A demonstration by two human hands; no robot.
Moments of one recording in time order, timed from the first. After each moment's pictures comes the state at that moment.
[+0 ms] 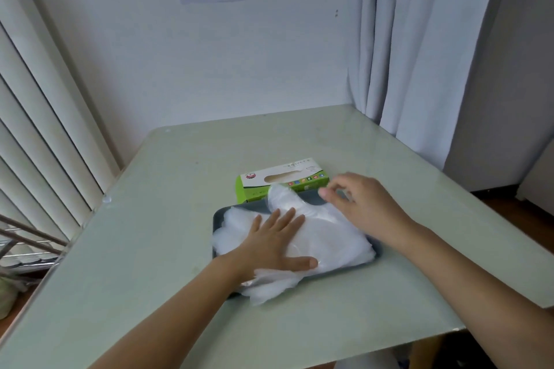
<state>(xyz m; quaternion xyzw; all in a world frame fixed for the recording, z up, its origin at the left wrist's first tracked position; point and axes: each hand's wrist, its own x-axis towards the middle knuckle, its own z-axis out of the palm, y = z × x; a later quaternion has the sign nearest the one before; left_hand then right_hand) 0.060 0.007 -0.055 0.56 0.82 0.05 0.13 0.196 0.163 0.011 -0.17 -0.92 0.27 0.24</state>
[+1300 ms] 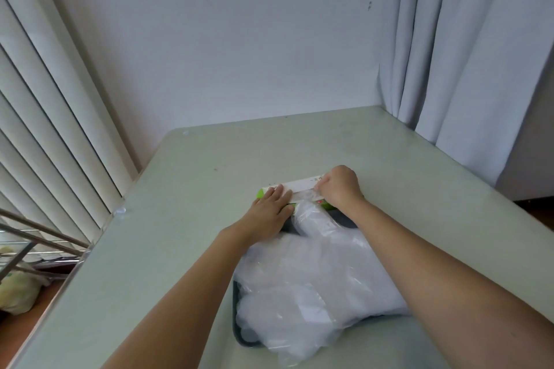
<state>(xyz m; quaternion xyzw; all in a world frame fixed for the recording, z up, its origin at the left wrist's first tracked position) -0.048 0.039 -0.044 0.45 0.87 0.16 0.14 0.028 0.193 -0.017 -0.38 -0.87 0.28 0.16</state>
